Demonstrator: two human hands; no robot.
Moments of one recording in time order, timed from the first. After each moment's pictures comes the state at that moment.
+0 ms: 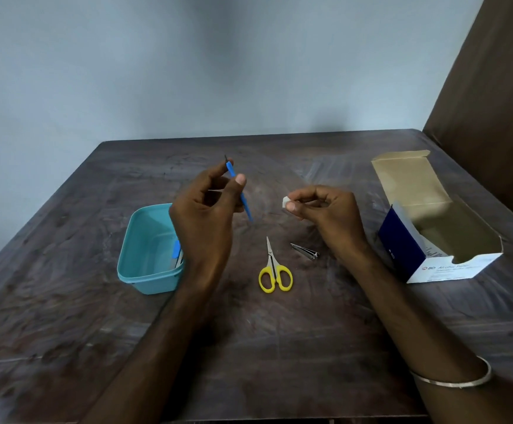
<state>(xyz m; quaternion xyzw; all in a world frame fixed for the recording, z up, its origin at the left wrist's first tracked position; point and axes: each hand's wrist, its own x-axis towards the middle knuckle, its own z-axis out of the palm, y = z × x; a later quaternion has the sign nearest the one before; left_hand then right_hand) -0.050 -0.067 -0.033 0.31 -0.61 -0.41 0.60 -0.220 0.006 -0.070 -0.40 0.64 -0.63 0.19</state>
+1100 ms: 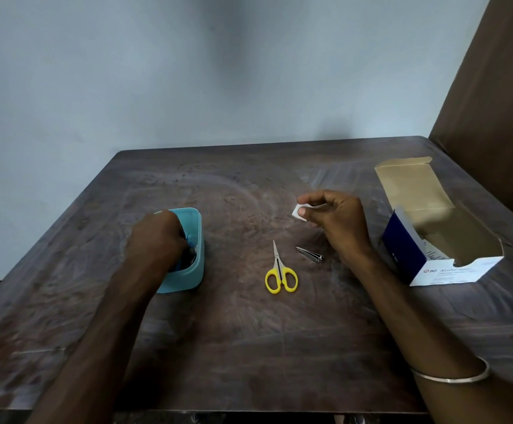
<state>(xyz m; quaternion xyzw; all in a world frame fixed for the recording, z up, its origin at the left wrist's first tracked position) 0.029 -0.118 -0.020 0.58 -0.81 -0.12 0.06 -0.223 0.006 -0.068 -0.38 0.66 -0.63 0.17</state>
